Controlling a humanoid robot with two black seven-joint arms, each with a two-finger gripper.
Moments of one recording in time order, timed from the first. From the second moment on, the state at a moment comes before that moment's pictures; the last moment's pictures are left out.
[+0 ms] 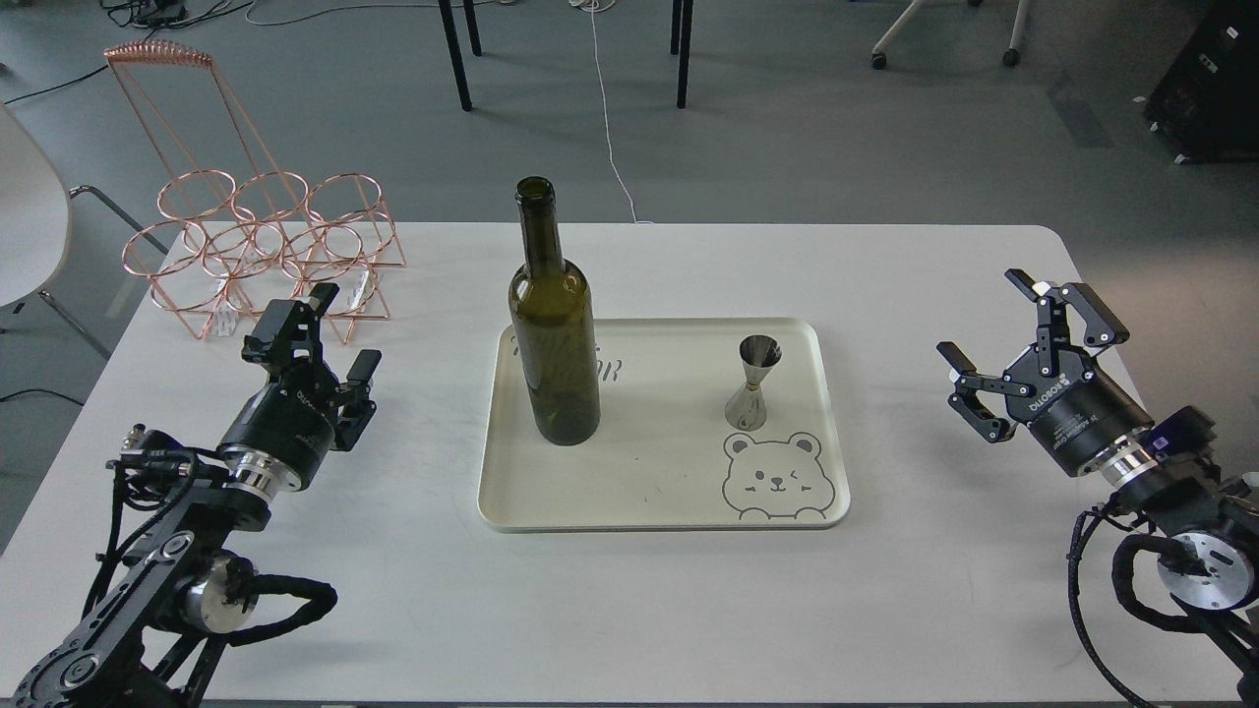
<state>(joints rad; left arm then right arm) -0.04 0.20 -1.34 -1.30 0.88 -0.15 -0.23 0.27 -0.59 0.85 1.07 -0.24 0.49 0.41</state>
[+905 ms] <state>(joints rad) -0.04 0.26 -1.33 -1.30 0.76 -0.15 -0.31 0.28 -0.74 0.78 1.32 -1.80 0.01 0.49</state>
